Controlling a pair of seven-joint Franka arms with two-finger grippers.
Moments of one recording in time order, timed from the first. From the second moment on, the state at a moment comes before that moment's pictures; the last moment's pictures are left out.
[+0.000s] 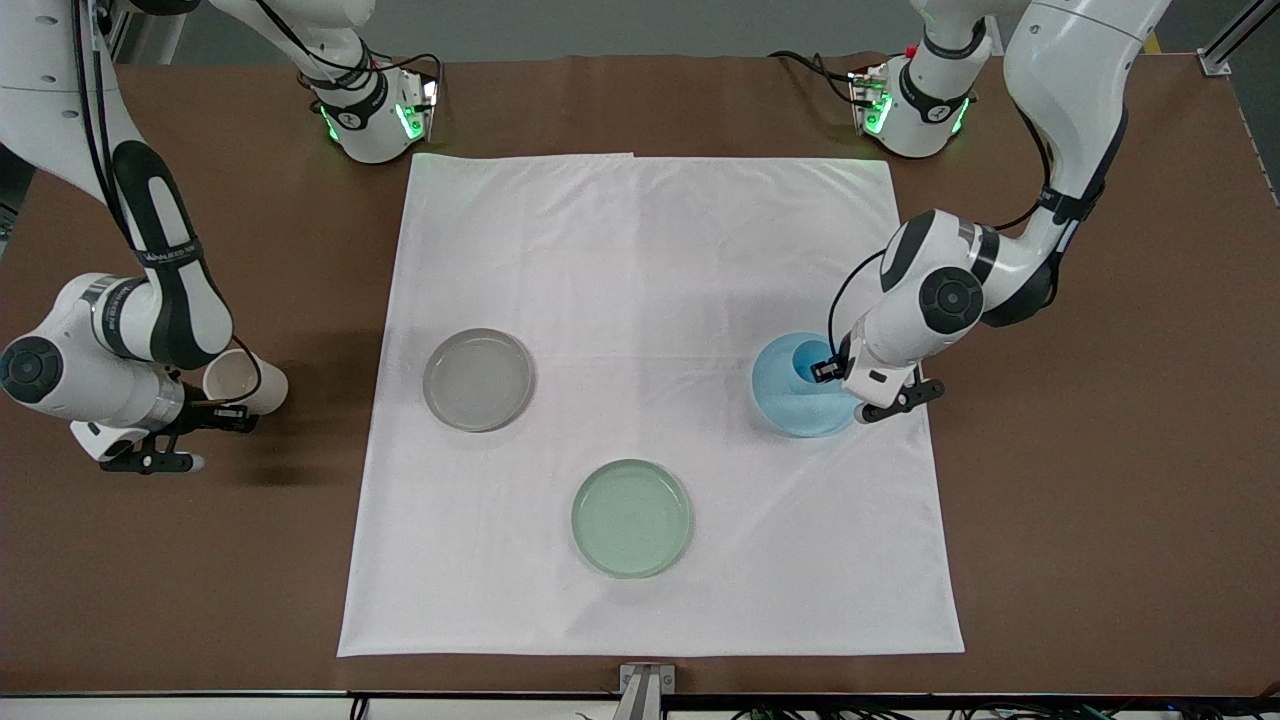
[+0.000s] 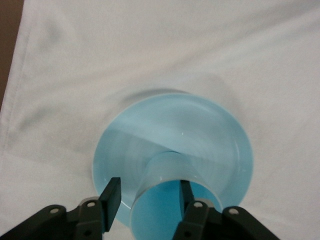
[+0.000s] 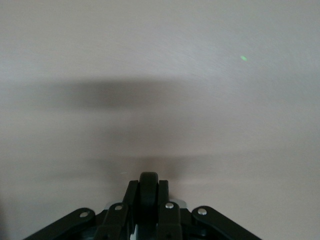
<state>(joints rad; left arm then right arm) 0.01 0.41 -0.40 -2.01 0.06 2.35 -0.77 -0.13 0.50 -0.04 -1.83 -0.03 2.25 -0.17</state>
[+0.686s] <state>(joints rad) 0.11 0.30 -0.39 -1.47 0.16 1.71 -0.60 0.27 0.43 -0.03 -1.79 0.05 2.11 0.18</state>
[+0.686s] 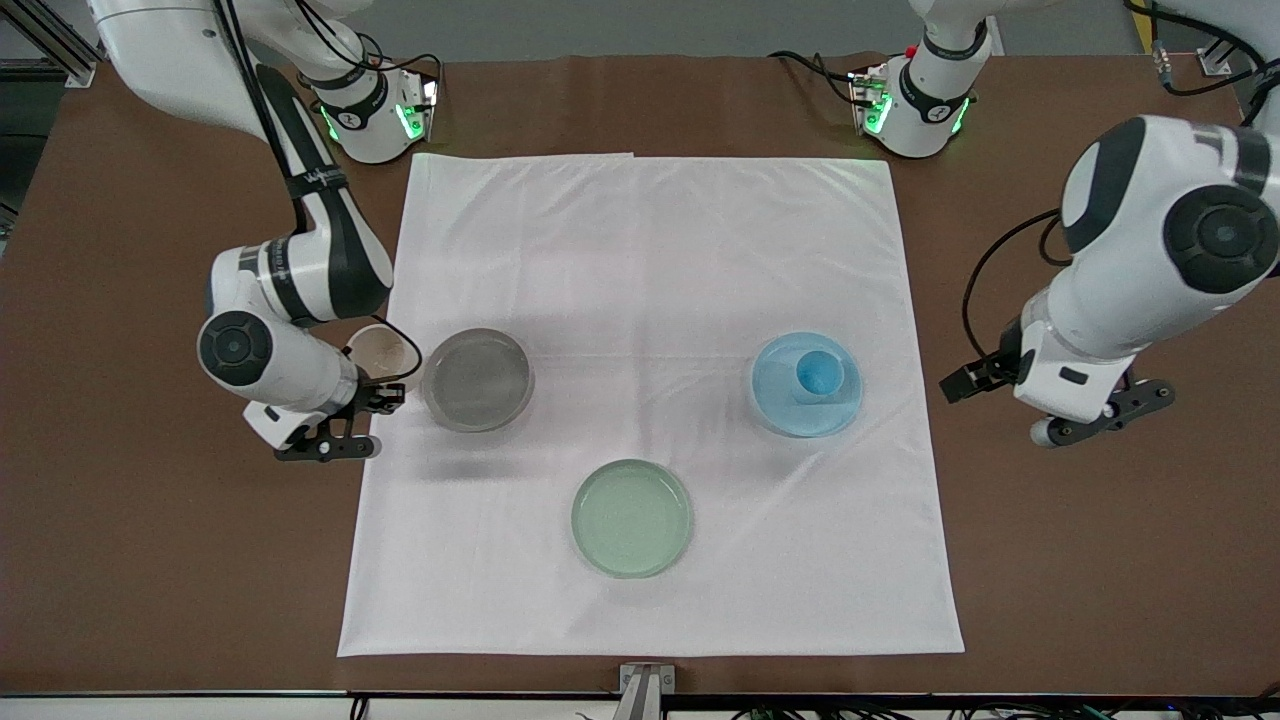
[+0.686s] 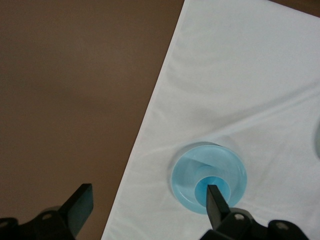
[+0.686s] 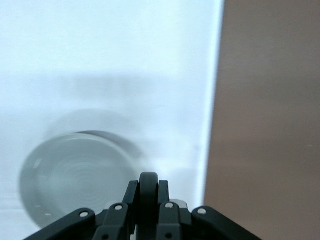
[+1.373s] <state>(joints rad) 0.03 0.04 -0.12 -1.52 0.03 1.54 -0.18 0.38 0.53 -0.03 -1.80 0.10 2.25 0.27</state>
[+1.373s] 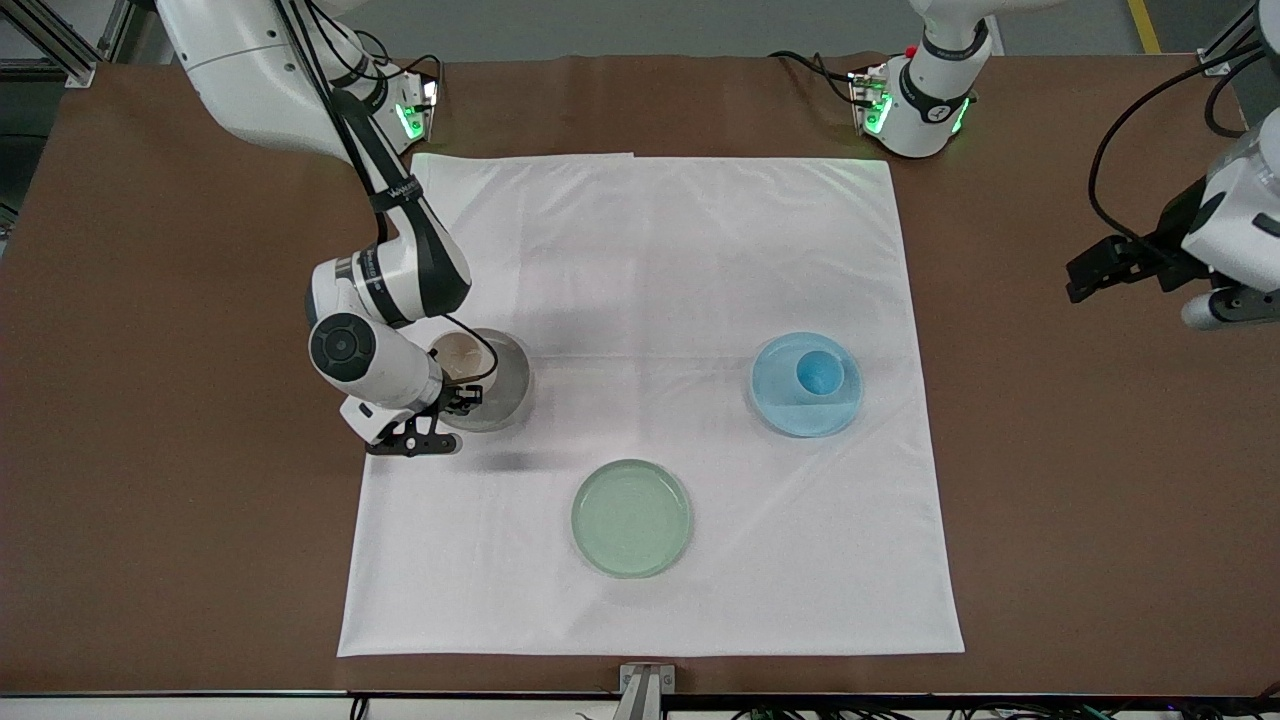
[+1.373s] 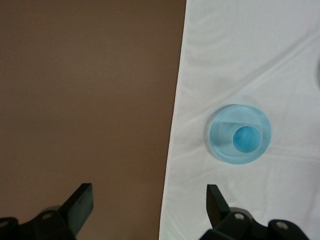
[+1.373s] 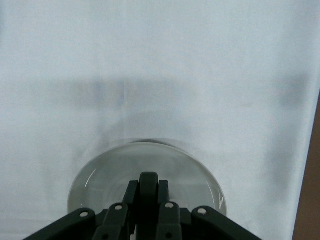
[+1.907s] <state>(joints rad) -0.01 -0.09 -0.08 -1.67 0.02 1.56 -0.17 0.38 0.55 -0.03 -1.80 0.10 2.25 0.27</state>
